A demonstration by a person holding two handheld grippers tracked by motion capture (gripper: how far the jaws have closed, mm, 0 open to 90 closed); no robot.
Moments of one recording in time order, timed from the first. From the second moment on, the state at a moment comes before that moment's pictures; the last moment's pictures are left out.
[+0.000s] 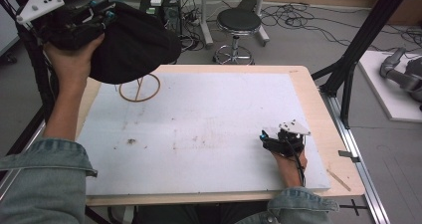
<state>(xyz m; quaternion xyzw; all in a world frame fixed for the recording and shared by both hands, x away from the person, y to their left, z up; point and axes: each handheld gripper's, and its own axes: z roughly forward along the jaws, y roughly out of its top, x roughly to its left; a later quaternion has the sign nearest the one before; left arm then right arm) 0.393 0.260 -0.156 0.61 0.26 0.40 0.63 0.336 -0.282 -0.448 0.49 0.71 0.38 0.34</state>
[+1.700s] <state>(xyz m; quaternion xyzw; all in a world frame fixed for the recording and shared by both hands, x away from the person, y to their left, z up) 0.502 0.289 -0.239 0.60 0.41 0.40 0.56 0.335 -0.282 -0.448 0.48 0.71 0.39 0.34</state>
